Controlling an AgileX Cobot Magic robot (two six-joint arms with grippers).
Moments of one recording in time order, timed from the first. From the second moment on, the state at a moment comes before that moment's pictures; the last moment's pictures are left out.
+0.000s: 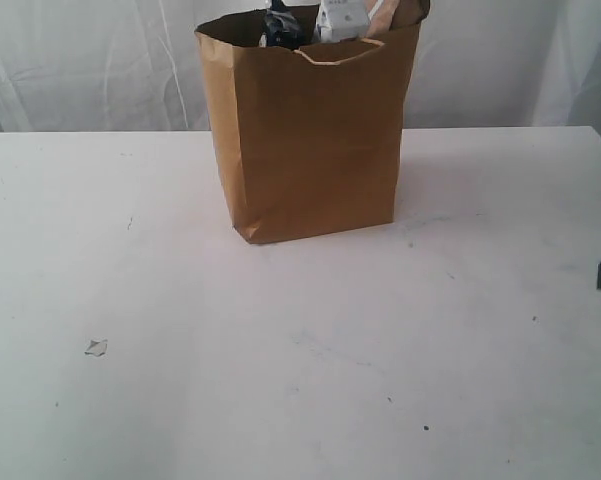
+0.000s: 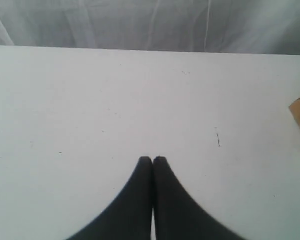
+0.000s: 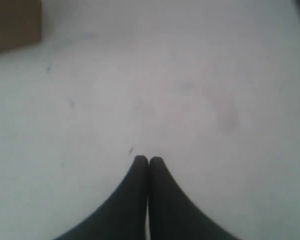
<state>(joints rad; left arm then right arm) 0.03 0.89 -0.62 -0.07 0.21 0.05 -0.13 0.97 -0.44 0.45 0.23 -0.44</state>
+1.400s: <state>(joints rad) 0.11 0.01 -0.27 -0.03 0.72 0.02 -0.13 0.14 -0.36 0.47 0.20 -0.44</state>
